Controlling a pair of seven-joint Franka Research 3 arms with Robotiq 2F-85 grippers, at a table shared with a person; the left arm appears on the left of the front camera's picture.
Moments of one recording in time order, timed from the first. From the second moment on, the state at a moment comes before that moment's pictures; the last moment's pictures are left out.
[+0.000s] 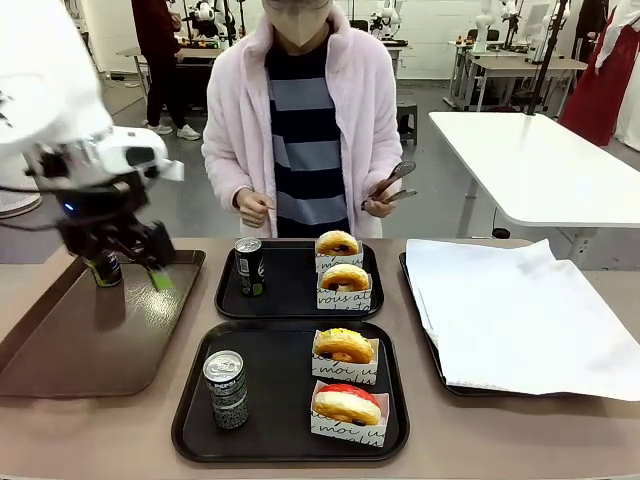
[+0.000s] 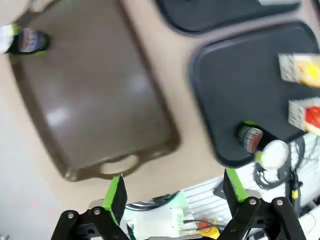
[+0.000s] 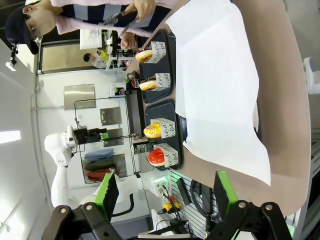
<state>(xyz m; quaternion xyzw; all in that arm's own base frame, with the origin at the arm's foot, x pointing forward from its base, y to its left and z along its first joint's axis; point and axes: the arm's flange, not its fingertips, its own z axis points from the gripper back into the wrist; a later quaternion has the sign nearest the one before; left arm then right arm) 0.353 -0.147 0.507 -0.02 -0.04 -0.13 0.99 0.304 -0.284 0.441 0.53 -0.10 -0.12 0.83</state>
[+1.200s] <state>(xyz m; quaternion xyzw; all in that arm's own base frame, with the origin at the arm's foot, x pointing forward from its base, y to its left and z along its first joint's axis) 0.382 -0.074 0.526 0.01 -0.04 -0.05 1.00 0.304 -0.284 0.441 0.53 -0.10 -0.12 0.83</state>
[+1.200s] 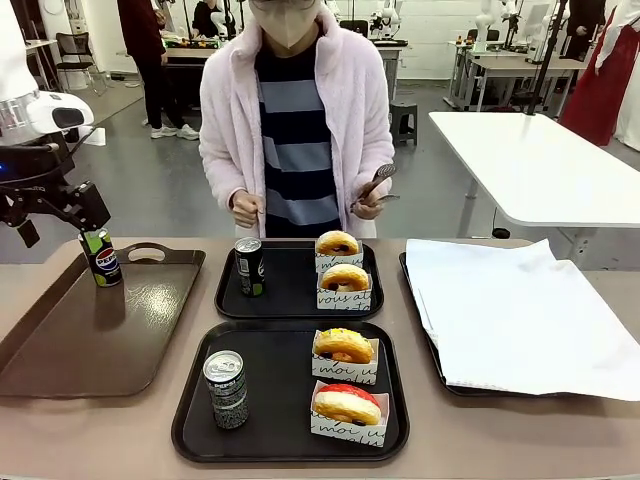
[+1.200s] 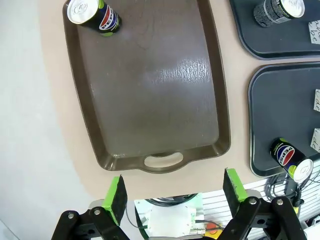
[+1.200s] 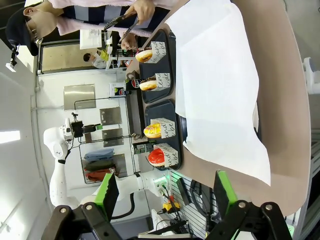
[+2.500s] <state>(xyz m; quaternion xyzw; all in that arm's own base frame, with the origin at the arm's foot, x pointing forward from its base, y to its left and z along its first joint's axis) 0.385 0.235 0.432 -0.54 -0.07 0.05 0.84 0.304 -0.284 0.440 0.53 -0.10 -0.12 0.83</state>
